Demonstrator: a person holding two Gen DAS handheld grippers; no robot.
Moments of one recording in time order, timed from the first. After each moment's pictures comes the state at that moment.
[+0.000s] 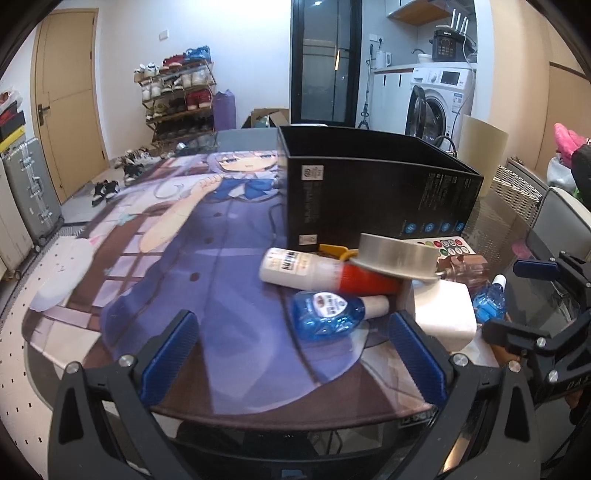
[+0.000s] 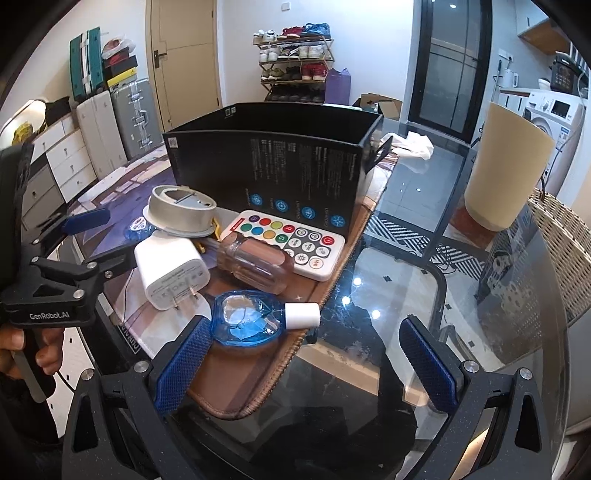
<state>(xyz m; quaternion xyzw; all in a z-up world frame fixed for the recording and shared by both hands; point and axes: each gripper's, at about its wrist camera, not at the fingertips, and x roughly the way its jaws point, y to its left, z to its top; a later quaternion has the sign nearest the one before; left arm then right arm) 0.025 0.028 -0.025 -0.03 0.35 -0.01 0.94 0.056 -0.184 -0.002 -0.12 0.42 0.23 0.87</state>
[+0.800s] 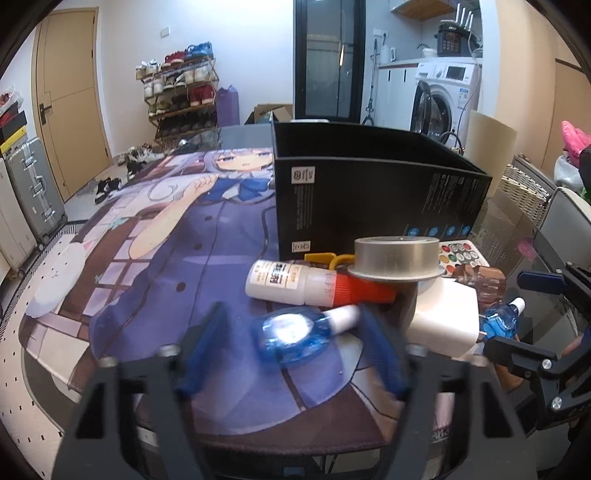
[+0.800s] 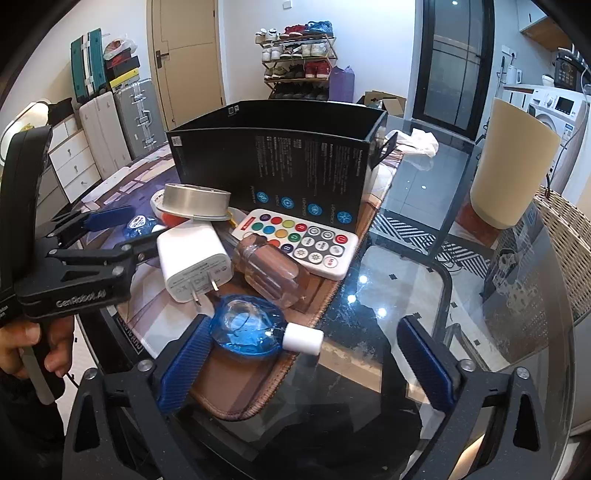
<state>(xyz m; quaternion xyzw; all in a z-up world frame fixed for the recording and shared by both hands) 0.033 0.018 -0.024 -0.02 0.35 0.01 0.94 0.056 -0.182 -0.003 -0.11 0.42 0.24 0.87</state>
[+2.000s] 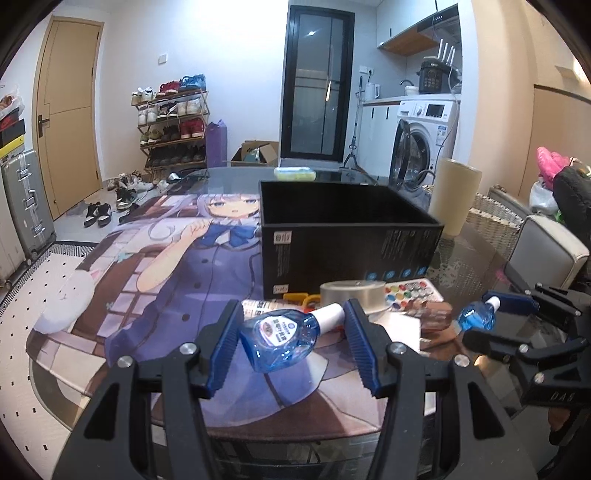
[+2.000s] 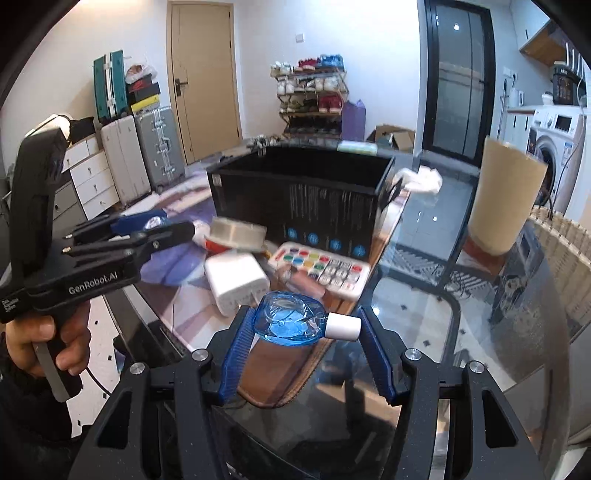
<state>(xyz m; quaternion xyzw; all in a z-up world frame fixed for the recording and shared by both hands) 0.002 0.015 0.015 -0.04 0.28 -0.03 0.96 0.019 -0.194 0.035 -0.08 0.34 0.28 0.89</state>
